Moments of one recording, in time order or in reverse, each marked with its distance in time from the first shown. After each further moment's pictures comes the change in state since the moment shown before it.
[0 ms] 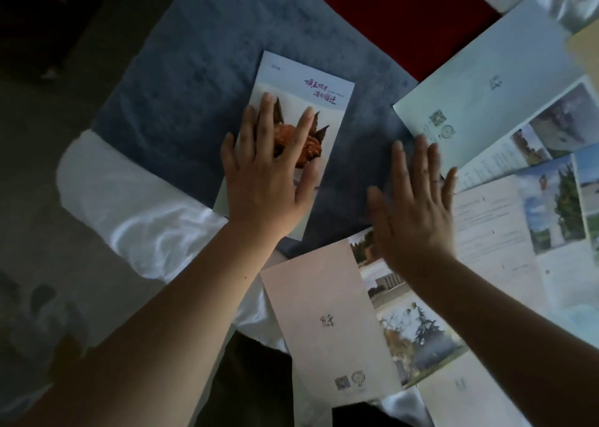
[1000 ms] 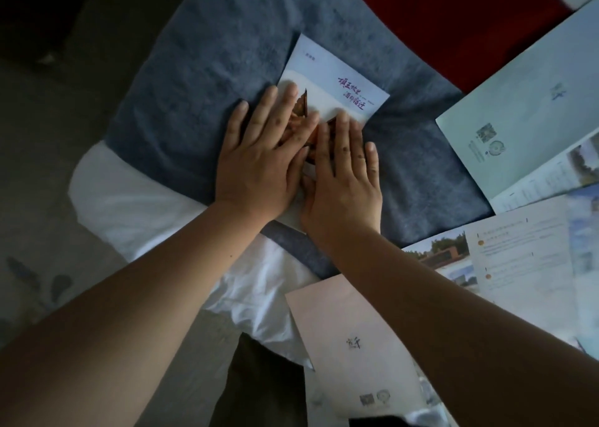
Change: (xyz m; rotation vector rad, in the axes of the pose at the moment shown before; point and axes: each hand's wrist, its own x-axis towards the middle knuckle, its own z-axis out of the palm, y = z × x) left_hand 0.044 -0.062 0.013 0.088 -0.006 0.207; right_hand 0.060 -0.125 0.030 0.066 -0.039 -0.110
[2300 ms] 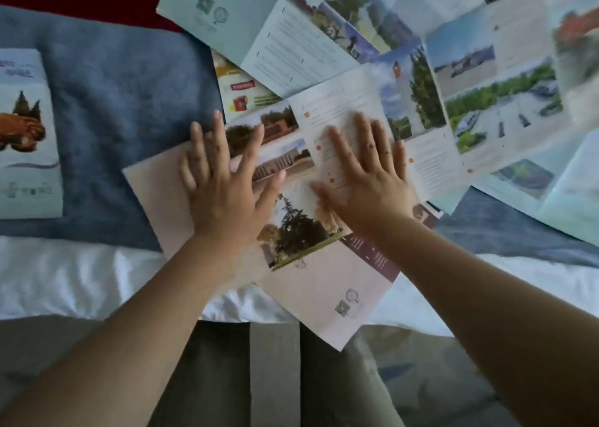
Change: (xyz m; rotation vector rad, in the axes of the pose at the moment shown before) left_hand -0.086 0.314 -0.008 -0.051 -0.260 0.144; right_hand -0.257 0.331 0.005 0.124 0.012 0.375
